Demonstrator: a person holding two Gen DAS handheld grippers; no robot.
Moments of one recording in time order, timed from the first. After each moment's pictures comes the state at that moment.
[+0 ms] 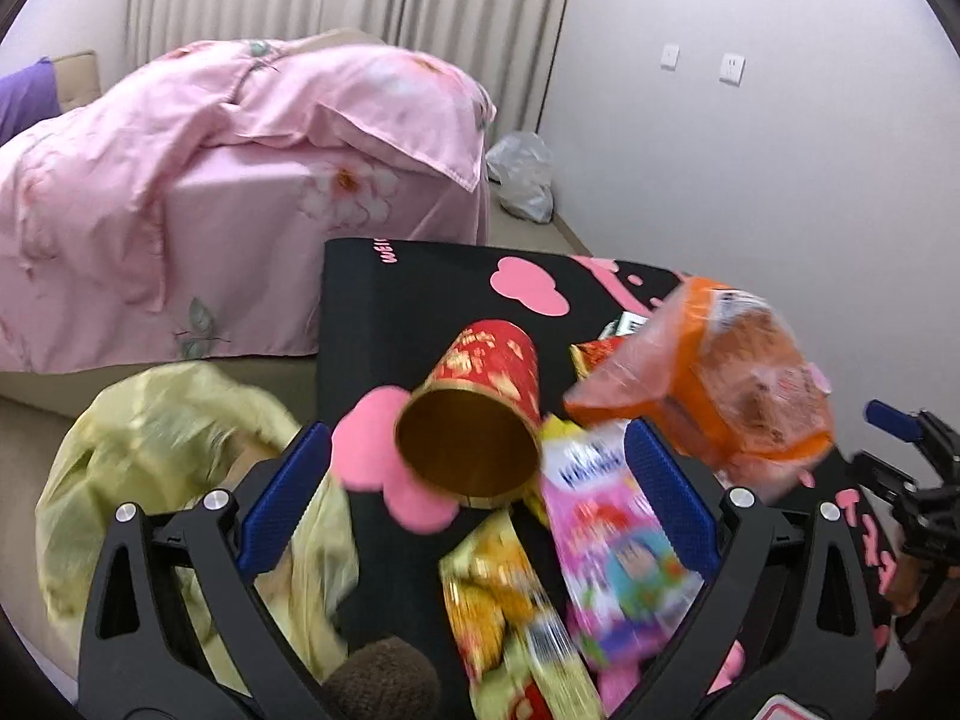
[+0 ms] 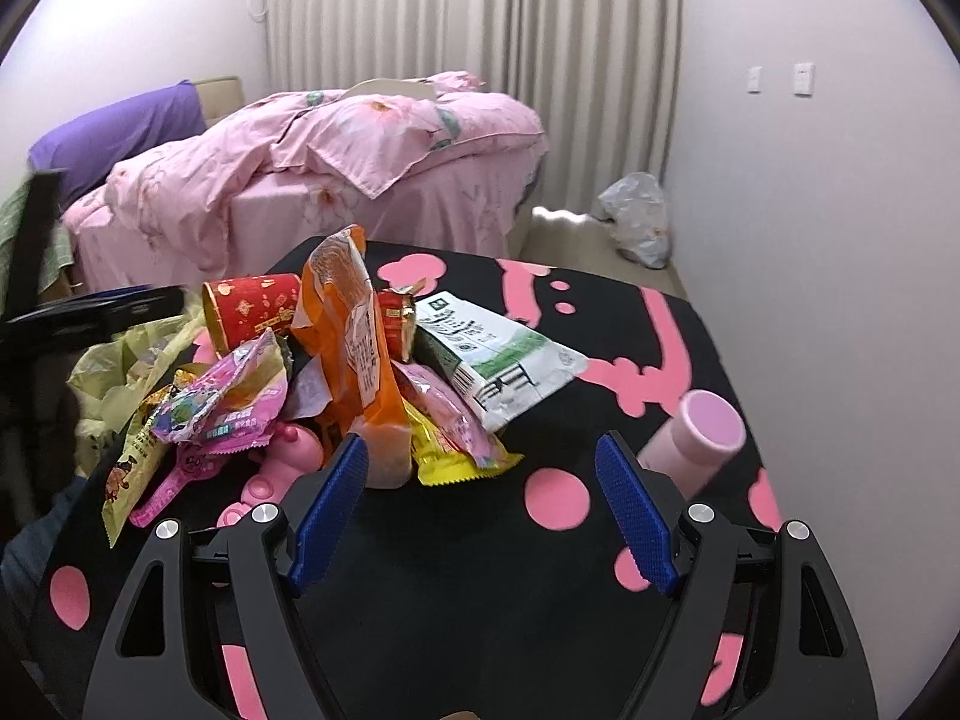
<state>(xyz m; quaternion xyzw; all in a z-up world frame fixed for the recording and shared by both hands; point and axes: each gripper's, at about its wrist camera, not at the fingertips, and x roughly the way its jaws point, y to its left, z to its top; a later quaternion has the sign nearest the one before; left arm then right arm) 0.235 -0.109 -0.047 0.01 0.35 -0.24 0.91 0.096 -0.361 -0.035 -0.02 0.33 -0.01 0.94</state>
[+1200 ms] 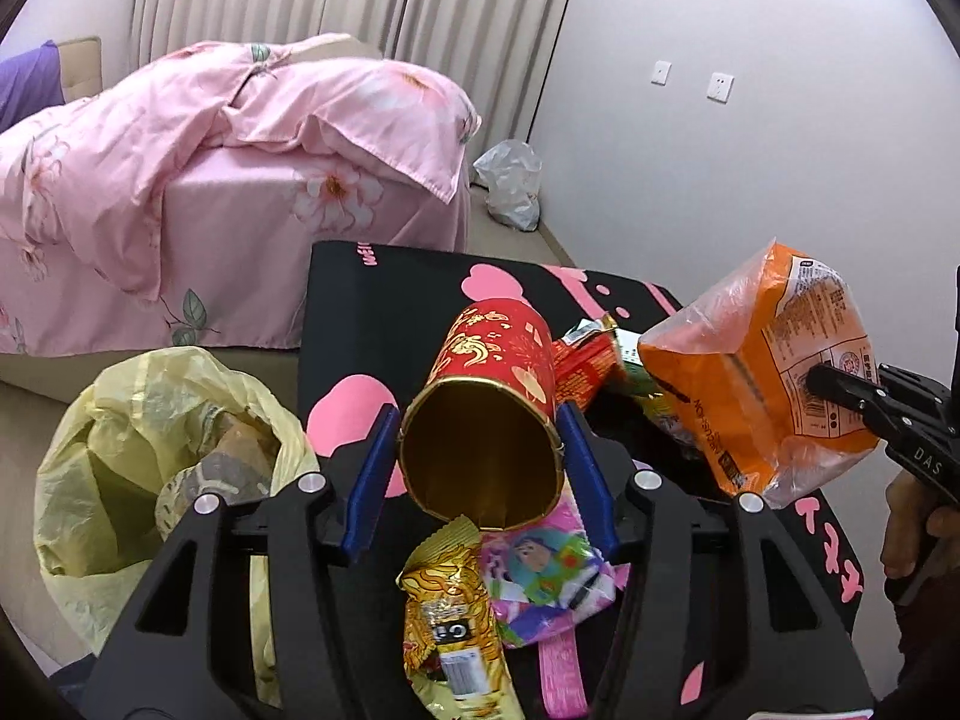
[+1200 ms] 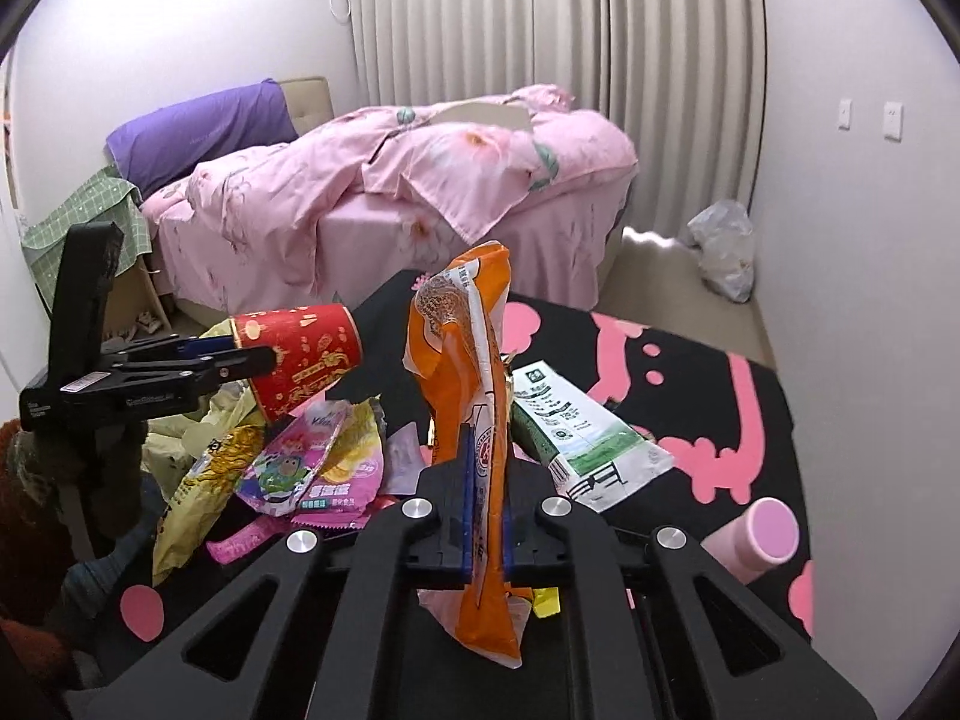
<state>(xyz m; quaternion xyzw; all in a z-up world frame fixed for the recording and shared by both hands) 0.193 -0.100 -0.019 -0.03 0.34 -0.25 0.91 0.111 -0.340 0.016 -0.02 0.31 0.09 0.95</state>
